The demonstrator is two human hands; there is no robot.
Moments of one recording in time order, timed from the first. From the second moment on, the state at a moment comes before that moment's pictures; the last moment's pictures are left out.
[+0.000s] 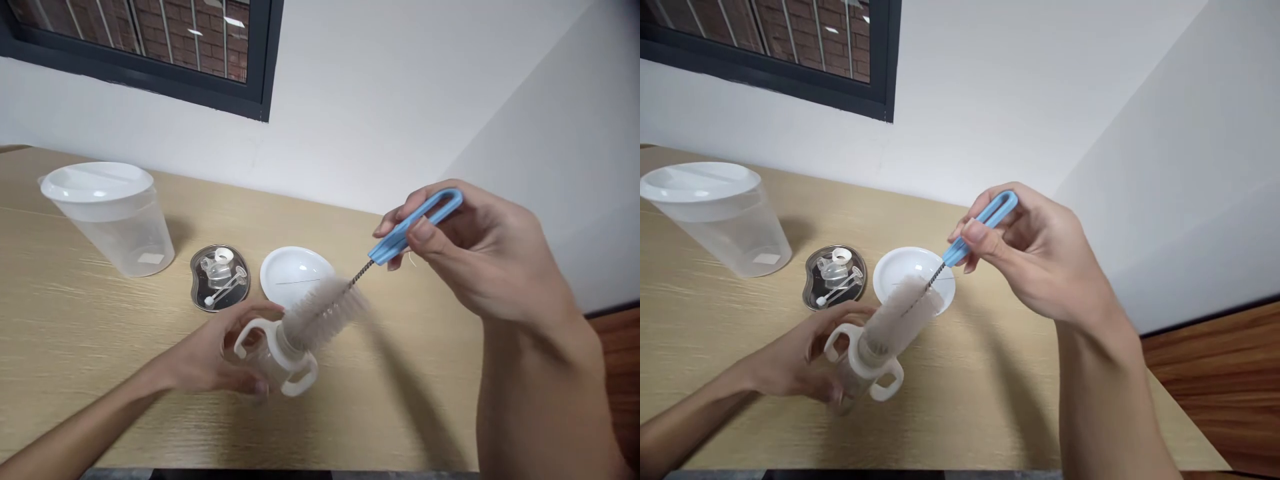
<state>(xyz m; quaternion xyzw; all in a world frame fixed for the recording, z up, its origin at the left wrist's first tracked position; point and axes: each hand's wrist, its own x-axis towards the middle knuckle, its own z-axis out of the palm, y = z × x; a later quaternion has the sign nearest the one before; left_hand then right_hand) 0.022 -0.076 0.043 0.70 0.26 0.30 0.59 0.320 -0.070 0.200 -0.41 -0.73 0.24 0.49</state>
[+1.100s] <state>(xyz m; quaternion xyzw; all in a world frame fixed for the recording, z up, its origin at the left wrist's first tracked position) 0.032 -0.077 0.030 0.83 0.28 0.46 0.18 0.352 -0.124 0.131 -0.38 -0.71 0.20 0.55</state>
